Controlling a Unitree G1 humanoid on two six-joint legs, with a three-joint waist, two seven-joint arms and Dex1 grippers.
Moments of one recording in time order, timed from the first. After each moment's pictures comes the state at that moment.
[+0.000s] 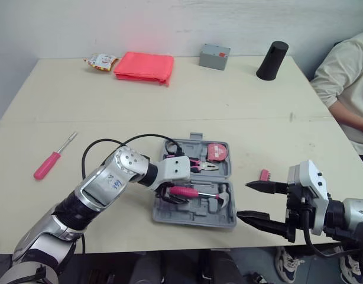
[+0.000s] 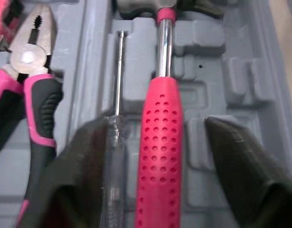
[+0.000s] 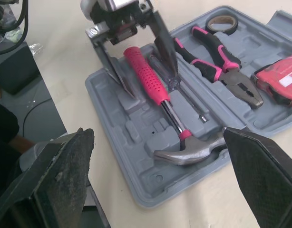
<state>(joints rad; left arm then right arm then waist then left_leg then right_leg) -0.66 0.66 -0.48 -0.31 -0.20 0.79 -1.06 0.21 -1.00 -0.43 -0.80 1.04 0.84 0.74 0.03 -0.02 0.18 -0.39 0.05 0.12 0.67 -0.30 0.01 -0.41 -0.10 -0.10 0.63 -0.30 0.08</state>
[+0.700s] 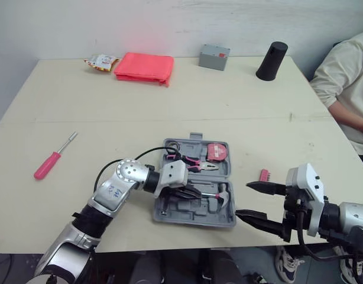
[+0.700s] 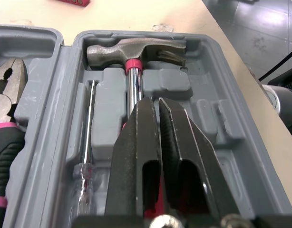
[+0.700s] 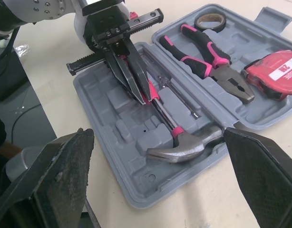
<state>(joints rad) -0.53 0.49 -0.40 -0.03 -0.21 0.28 -1.14 0.22 -0.95 -0.40 -0.80 0.99 0.81 0.71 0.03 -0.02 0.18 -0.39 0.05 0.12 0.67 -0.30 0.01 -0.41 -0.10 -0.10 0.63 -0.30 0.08</state>
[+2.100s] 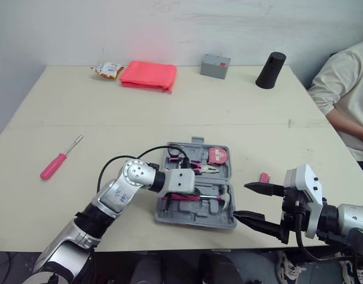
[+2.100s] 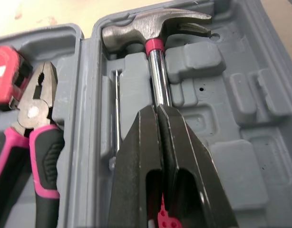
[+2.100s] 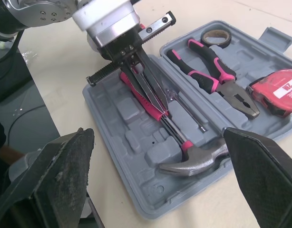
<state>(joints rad) -0.56 0.51 -0.52 -0.05 0.05 0.20 -1.03 0.22 -0.95 -0.40 -0.82 1.02 0.81 0.67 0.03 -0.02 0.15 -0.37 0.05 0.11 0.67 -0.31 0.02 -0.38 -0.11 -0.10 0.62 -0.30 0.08</state>
